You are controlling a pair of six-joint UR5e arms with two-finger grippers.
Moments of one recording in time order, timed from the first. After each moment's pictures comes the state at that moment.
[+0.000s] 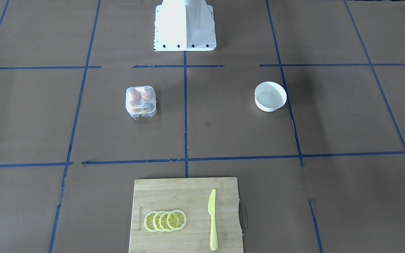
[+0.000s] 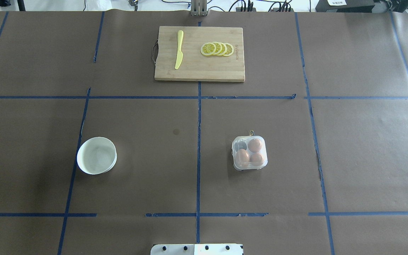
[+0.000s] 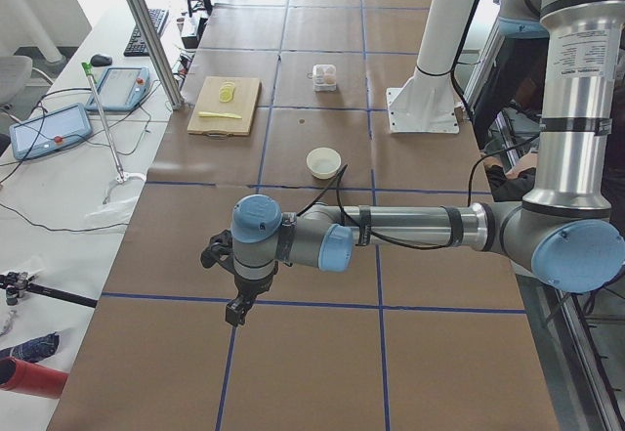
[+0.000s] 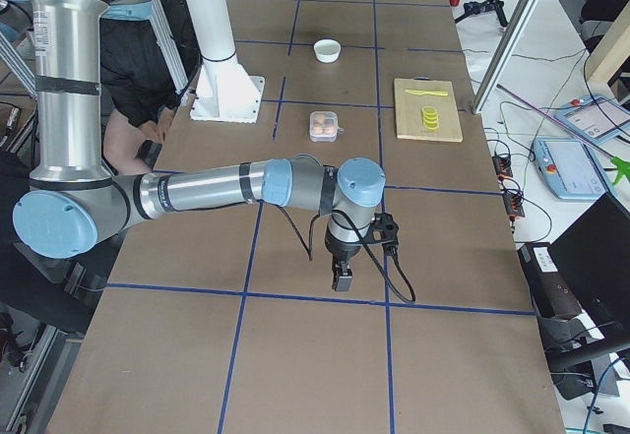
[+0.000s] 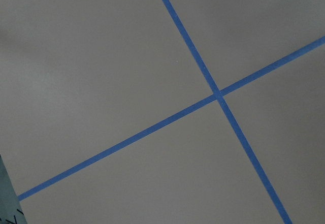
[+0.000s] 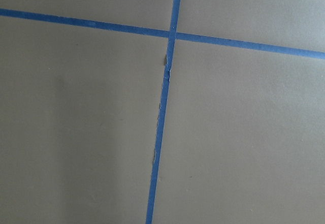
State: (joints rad) left arm -1.60 -1.56 -1.56 -1.77 -2.22 0.38; right arm 1.60 -1.63 1.80 -1.87 2.30 -0.20
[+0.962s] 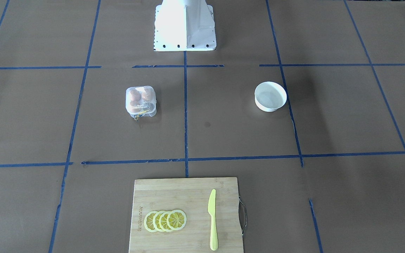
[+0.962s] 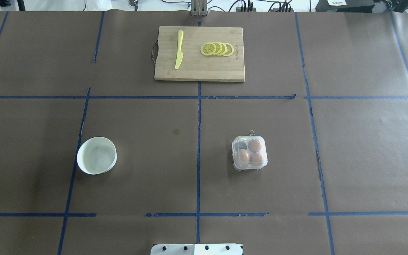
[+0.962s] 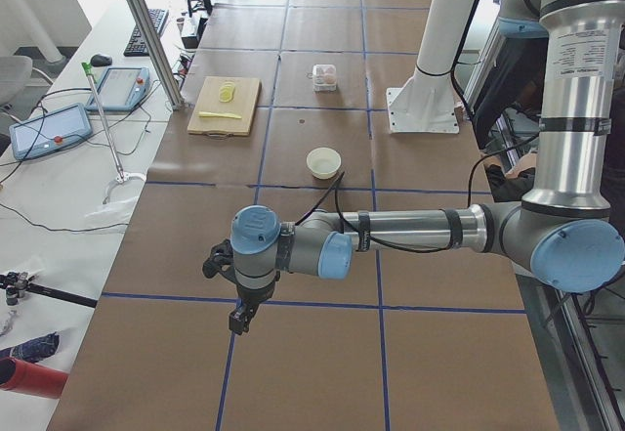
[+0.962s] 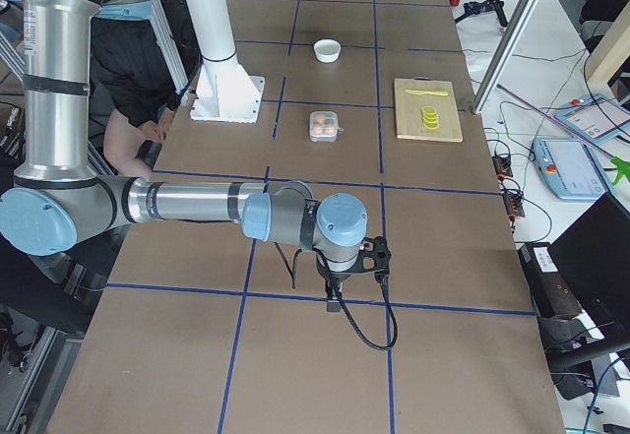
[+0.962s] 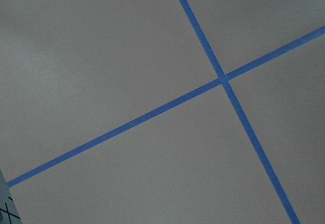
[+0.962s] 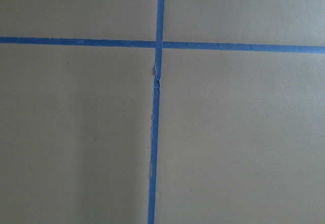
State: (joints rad) left arm -1.59 -1.56 -1.53 -1.77 -2.23 0.38; right arm 1.65 -1.67 1.72 -1.70 2.38 -0.15
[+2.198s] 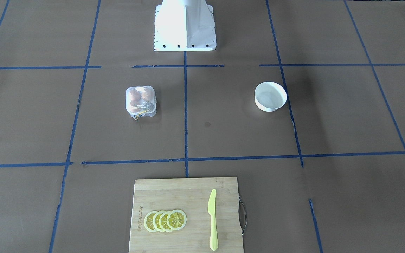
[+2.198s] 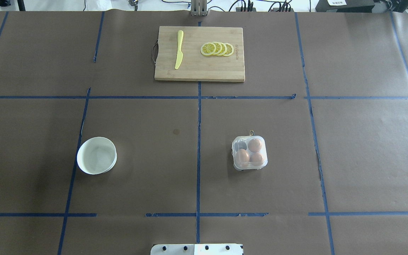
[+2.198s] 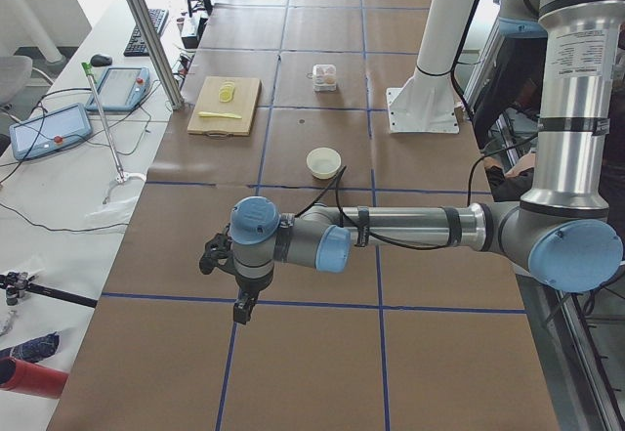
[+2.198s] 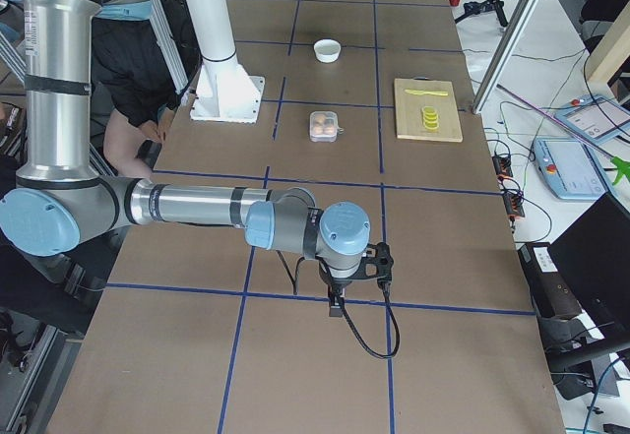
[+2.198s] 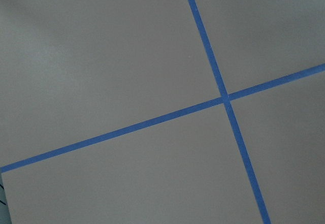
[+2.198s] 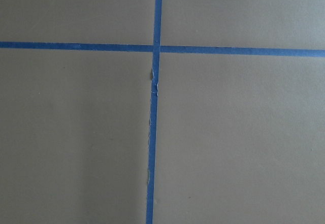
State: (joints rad) left arm -1.57 -1.56 -1.56 -1.78 -2.30 0.14; right arm 1.65 -1.66 1.68 -1.67 2.39 -0.14
